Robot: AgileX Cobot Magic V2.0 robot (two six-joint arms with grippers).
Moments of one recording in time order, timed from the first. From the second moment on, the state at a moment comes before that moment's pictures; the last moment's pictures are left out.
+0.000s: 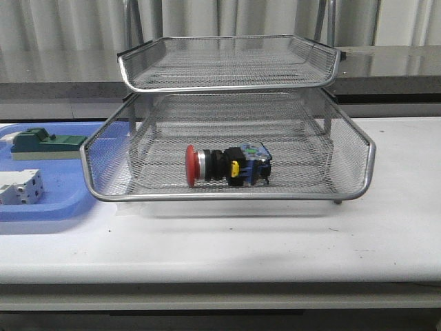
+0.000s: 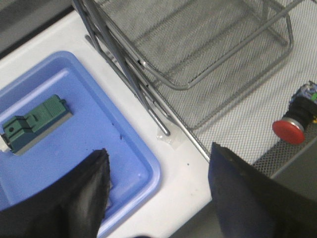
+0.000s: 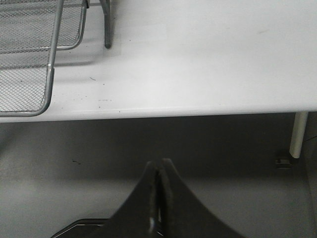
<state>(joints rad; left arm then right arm) -0.22 1.20 -1.29 -0.26 0.96 0.51 0.12 0.61 -0.74 -0.03 1.02 0.21</state>
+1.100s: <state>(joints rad) -0.22 0.22 -0.14 -0.55 -0.11 0.50 0.12 0.61 -0.74 -0.03 1.02 0.21</state>
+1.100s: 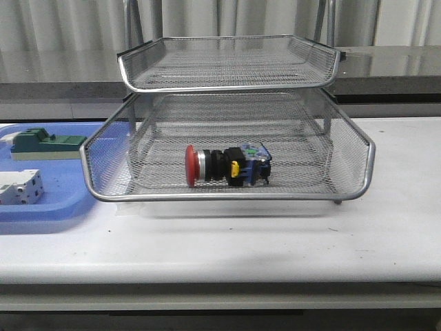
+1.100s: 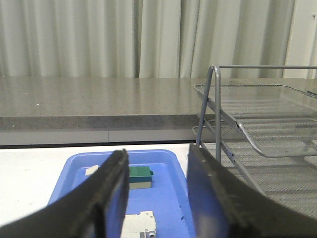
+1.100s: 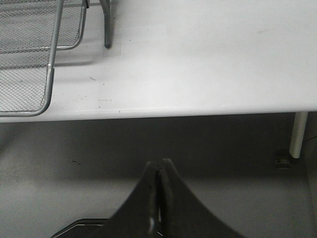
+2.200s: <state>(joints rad) -0.22 0.22 -0.14 -0.56 -0.12 0.50 0.12 0.65 -0.74 0.17 0.85 0.13</state>
